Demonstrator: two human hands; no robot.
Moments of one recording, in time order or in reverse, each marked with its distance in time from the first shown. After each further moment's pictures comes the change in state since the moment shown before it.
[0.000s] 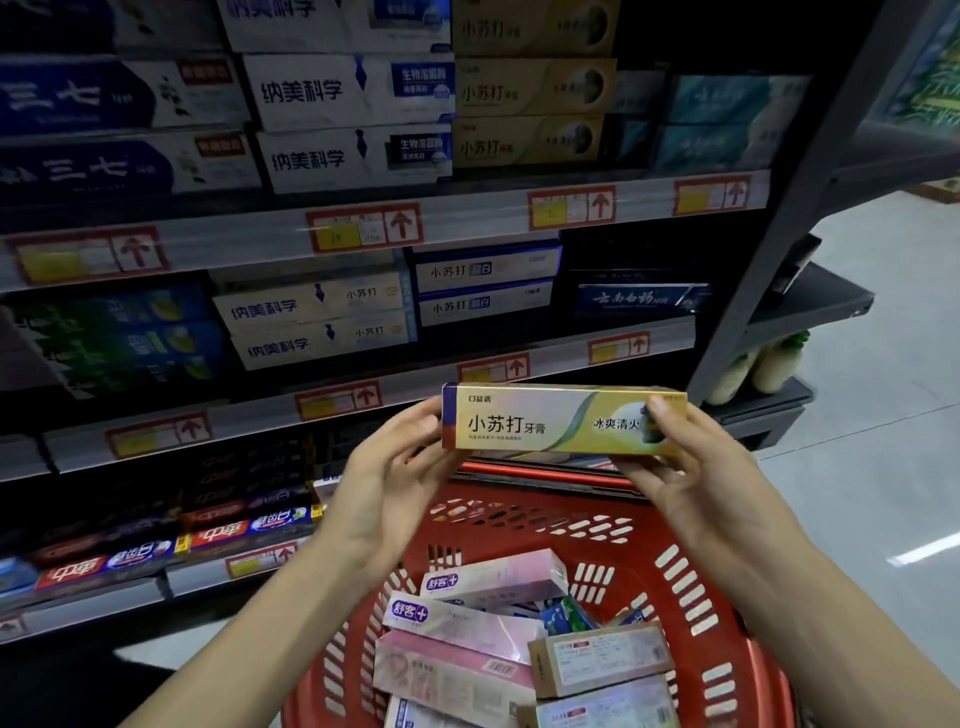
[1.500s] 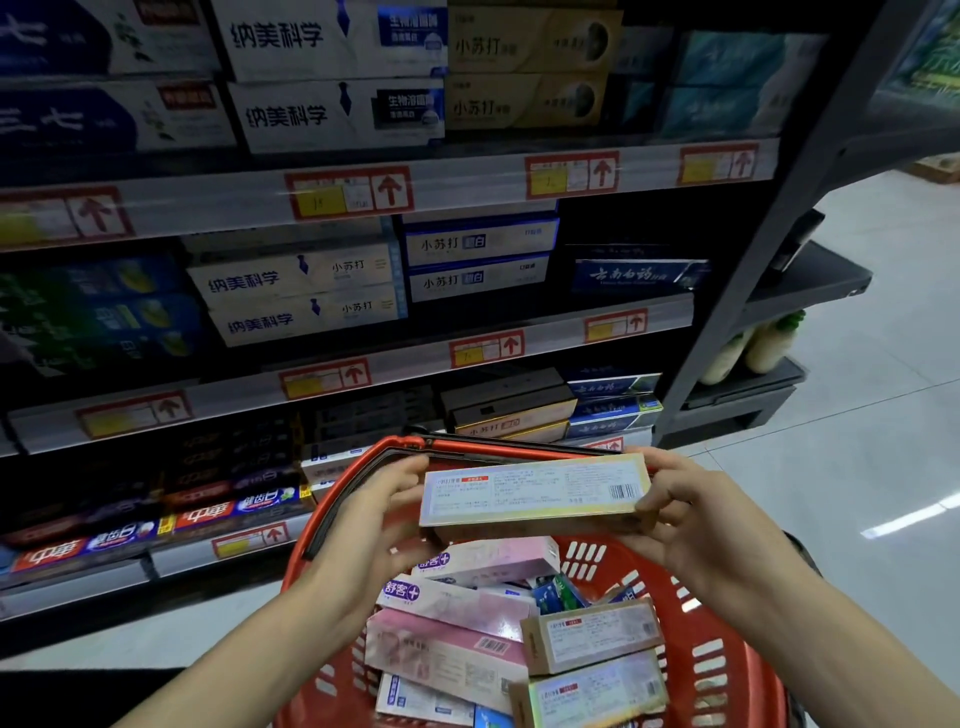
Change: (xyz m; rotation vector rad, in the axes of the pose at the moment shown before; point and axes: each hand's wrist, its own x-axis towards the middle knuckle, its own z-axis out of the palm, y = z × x) left_hand -0.018 -0.031 -0.034 0.400 0.197 -0.255; right_hand -0.017 0.016 -0.022 -0.332 0.013 0.280
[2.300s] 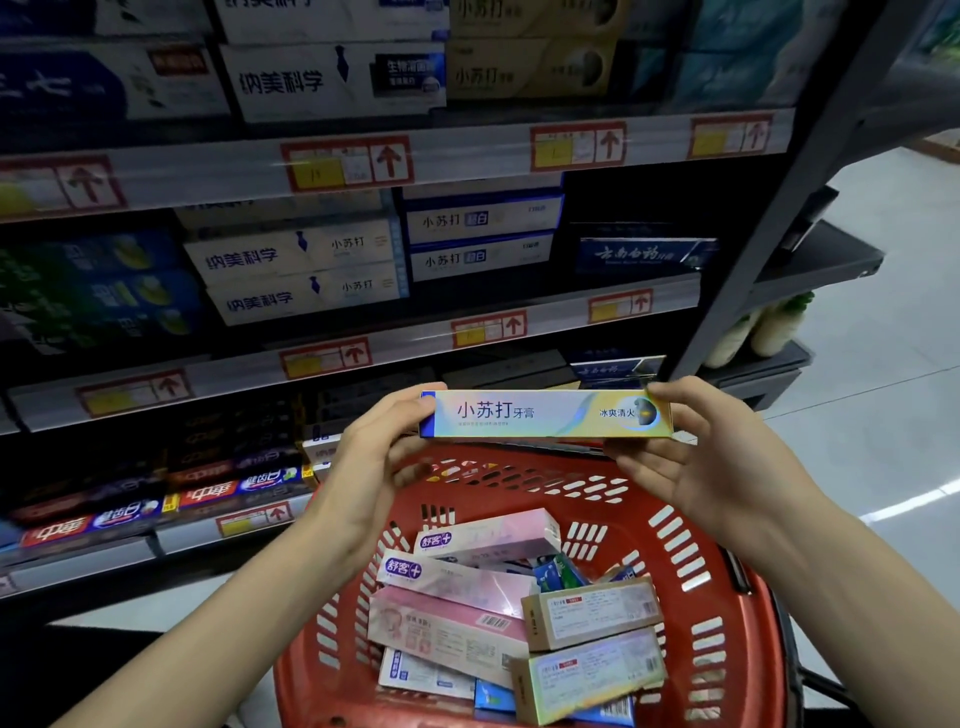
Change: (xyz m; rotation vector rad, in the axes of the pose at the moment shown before) left_hand 0.003 0.030 0.016 0.005 -0.048 0.219; right_hand 0.009 -0.027 0.008 0.198 0.080 0.016
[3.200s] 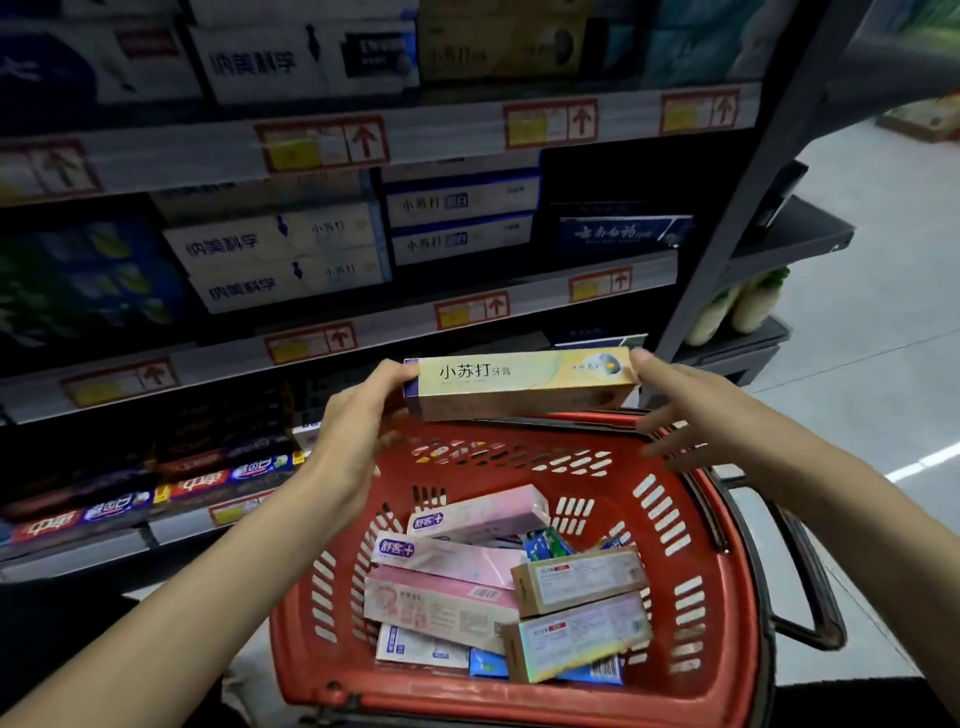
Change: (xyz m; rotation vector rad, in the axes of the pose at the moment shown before) left_hand 0.014 -0.002 0.001 0.097 0.143 -0.023; right_hand 0.002 -0.014 -0.027 -0.964 0.024 -0.140
